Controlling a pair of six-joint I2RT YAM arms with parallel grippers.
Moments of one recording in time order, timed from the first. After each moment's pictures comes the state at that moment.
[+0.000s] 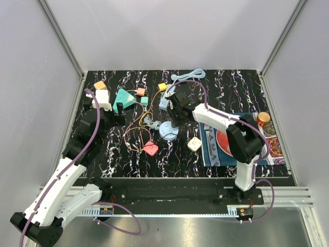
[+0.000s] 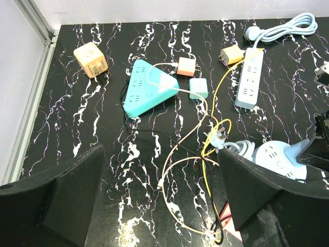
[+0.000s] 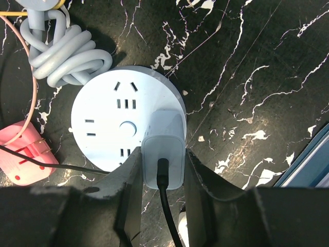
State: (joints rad) left arm -0.46 0.77 0.91 -0.42 -0.40 -0.12; right arm 0.68 1.92 1.42 -0.52 0.01 0.20
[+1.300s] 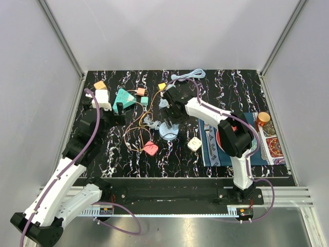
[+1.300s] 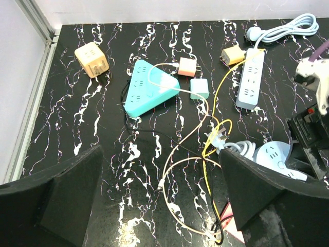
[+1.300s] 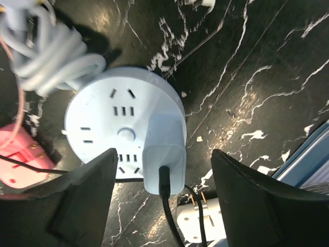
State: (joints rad) left arm -0.45 0.77 0.91 -0.42 -0.40 -0.12; right arm 0.69 2.06 1.63 -0.73 0.04 0.19
